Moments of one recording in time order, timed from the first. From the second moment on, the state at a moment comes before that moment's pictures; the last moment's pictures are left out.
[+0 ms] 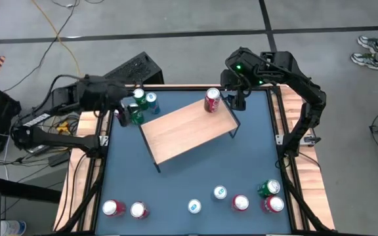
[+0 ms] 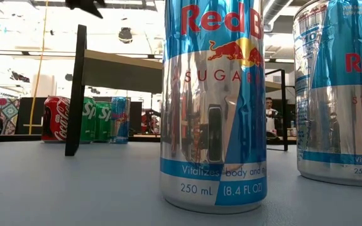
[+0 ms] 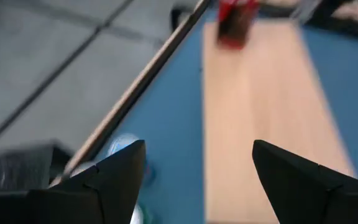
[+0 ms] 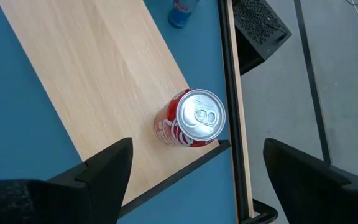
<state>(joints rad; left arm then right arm) 0.36 0.95 1.34 -0.96 -0.17 -0.06 -0.30 1.71 2.33 -1.57 0.13 -0.34</state>
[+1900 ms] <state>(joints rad) 0.90 1.24 1.22 -1.29 0.02 0.55 -0.30 1.71 2.33 -1.57 0.07 -0.31</state>
